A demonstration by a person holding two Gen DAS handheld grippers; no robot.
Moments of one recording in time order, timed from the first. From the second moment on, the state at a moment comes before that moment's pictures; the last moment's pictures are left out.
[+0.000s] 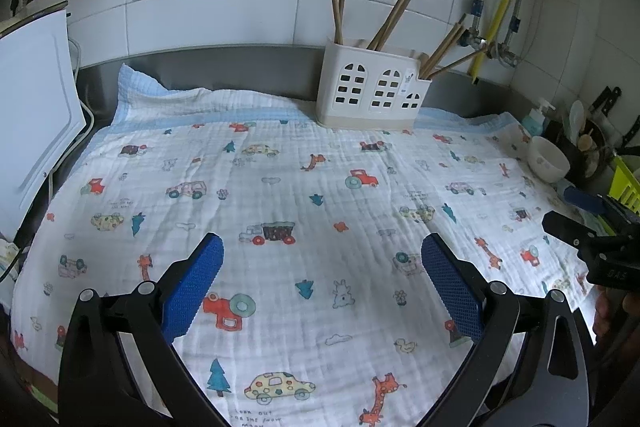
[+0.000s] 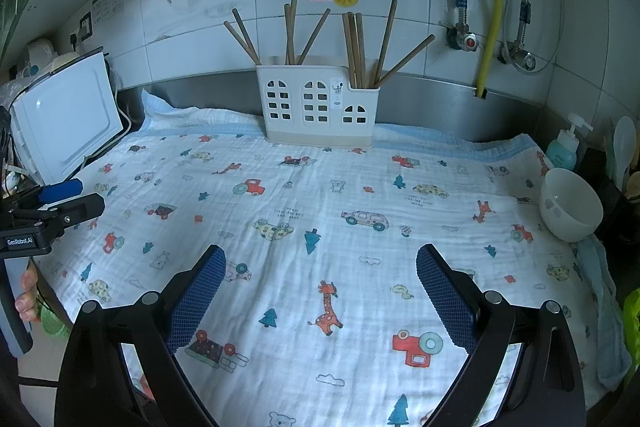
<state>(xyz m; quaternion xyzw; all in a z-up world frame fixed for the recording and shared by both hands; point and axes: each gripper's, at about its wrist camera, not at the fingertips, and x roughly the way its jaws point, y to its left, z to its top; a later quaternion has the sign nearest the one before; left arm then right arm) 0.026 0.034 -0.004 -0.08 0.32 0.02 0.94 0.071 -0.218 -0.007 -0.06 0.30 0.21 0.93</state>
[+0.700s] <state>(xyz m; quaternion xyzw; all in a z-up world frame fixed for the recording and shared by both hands) 0.023 0.031 0.000 -0.08 0.31 0.01 0.95 0.071 -0.219 -0.008 -0.06 0.30 0.21 0.93</state>
